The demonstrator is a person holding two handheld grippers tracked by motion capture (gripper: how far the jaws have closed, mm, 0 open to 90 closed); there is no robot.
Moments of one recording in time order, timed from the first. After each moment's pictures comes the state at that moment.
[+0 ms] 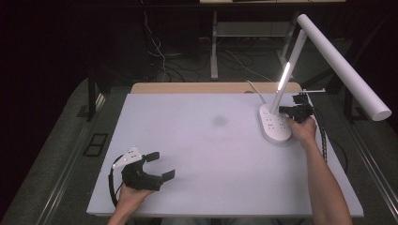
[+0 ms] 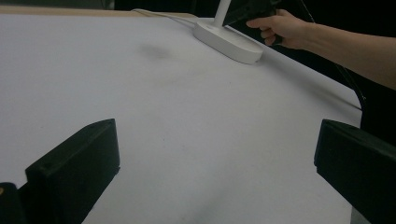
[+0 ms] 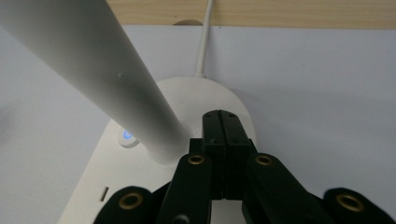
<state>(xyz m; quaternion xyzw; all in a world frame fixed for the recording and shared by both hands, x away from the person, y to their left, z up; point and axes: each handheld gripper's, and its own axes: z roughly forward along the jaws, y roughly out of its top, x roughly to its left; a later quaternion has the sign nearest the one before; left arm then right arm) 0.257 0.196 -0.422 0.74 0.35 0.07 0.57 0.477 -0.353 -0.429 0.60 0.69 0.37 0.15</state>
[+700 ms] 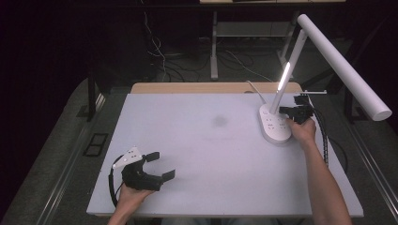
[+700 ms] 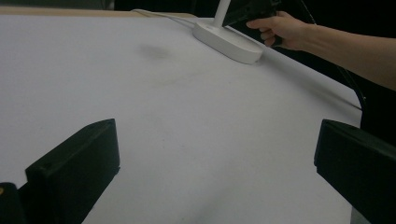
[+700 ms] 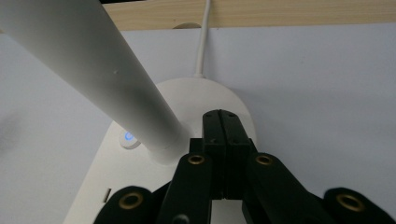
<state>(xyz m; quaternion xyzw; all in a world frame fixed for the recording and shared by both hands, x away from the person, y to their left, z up) 0.257 0.196 -0.422 0.74 0.35 0.08 0.57 0.473 -0.354 -0.431 0.61 0.68 0.38 0.15</state>
